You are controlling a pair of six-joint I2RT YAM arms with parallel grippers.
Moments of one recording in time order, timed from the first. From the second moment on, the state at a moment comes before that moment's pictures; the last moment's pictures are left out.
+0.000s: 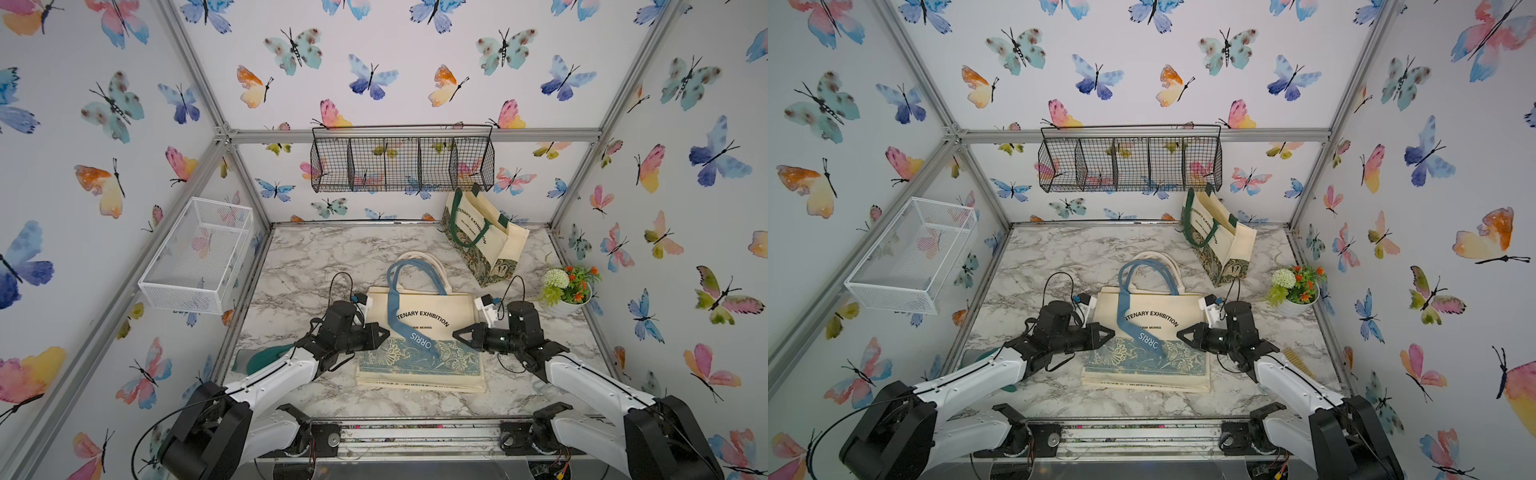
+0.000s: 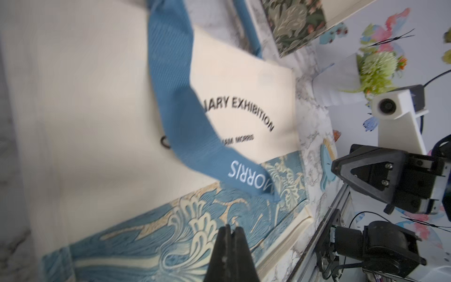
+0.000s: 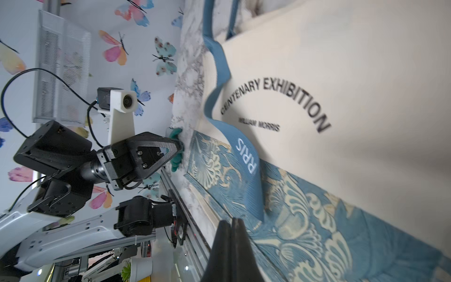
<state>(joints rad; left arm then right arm) -0.56 1.18 0.53 0.02 0.43 -0.64 0.37 1.12 0.44 0.09 -0.76 0.73</state>
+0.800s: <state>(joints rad) -0.56 1.60 0.52 0.22 0.52 -0.69 0.37 1.69 0.44 0.52 -0.88 0.91</state>
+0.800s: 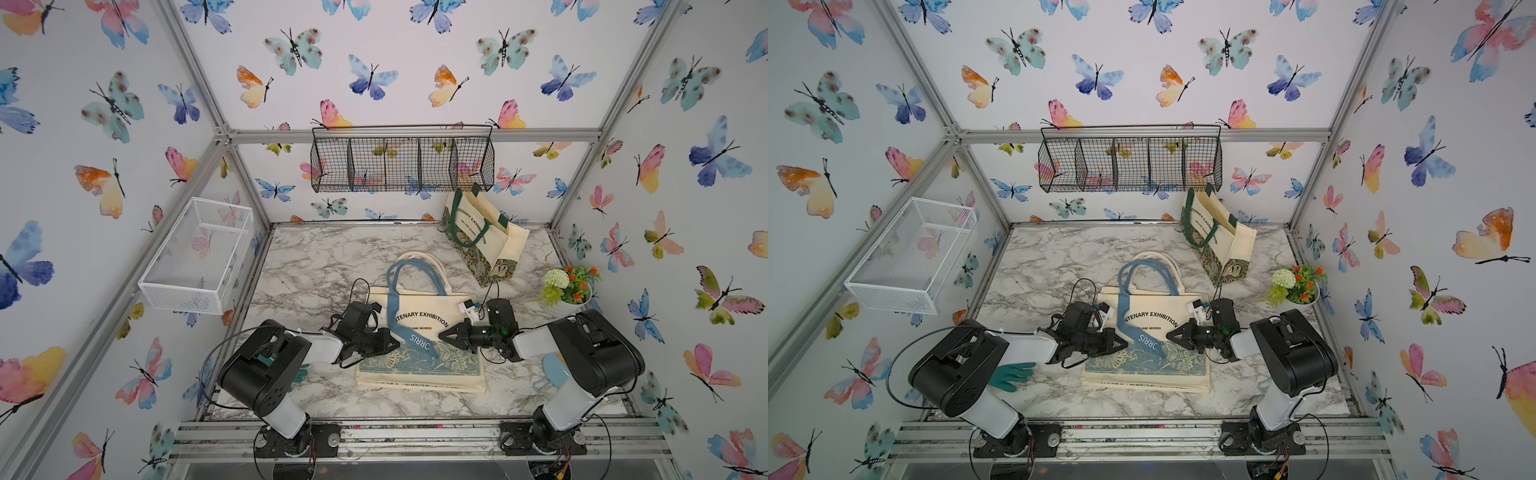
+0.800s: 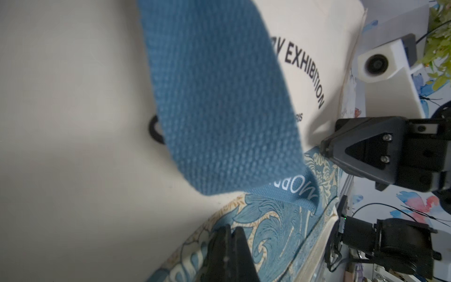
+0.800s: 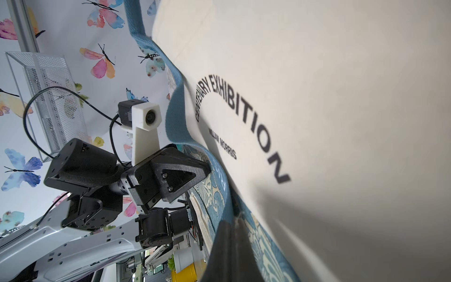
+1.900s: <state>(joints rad) -0.53 1.77 1.00 -0.06 0.31 -0.51 0.48 1.83 0.98 0.05 -0.63 0.80</state>
